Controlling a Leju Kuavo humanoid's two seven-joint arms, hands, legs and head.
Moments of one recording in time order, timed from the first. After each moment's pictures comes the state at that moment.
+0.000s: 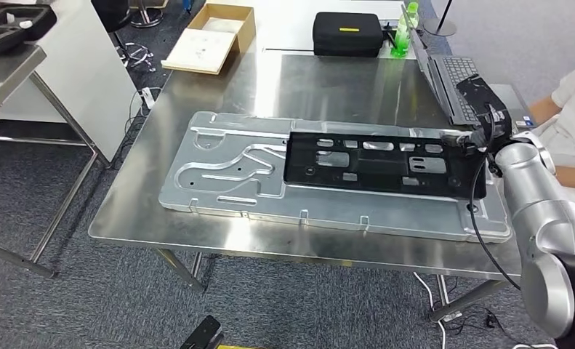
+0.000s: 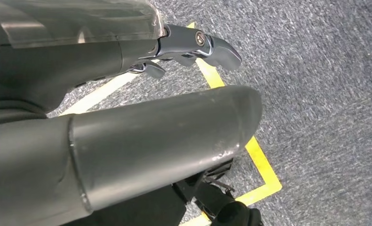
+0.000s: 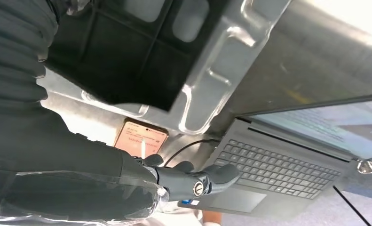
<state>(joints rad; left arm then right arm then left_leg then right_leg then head) -0.20 -0.18 0.37 -0.22 -0.85 -0.02 -0.38 -1.14 -0.26 0.09 -0.42 0.45 0.00 0.18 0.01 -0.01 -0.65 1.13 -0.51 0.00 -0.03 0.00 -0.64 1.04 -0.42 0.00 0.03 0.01</state>
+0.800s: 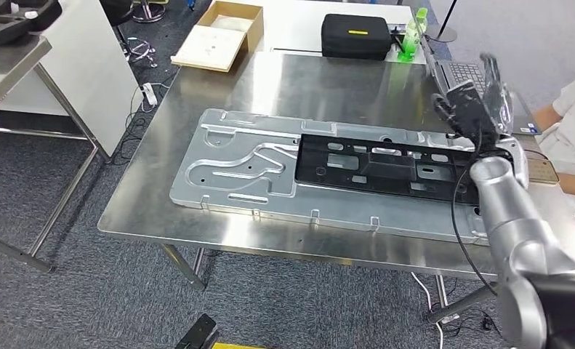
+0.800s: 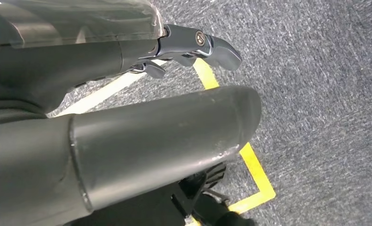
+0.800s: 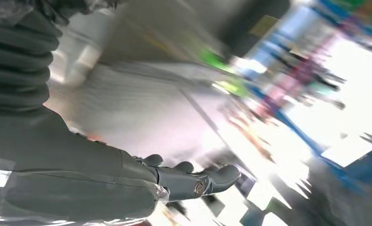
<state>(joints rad) -0.19 -0.18 0.37 -0.22 -0.84 0.00 -0.40 -0.96 -0.19 0.09 -0.68 0.46 -0.37 -0.36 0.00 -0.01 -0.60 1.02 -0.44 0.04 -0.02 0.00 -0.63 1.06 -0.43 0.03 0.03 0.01</state>
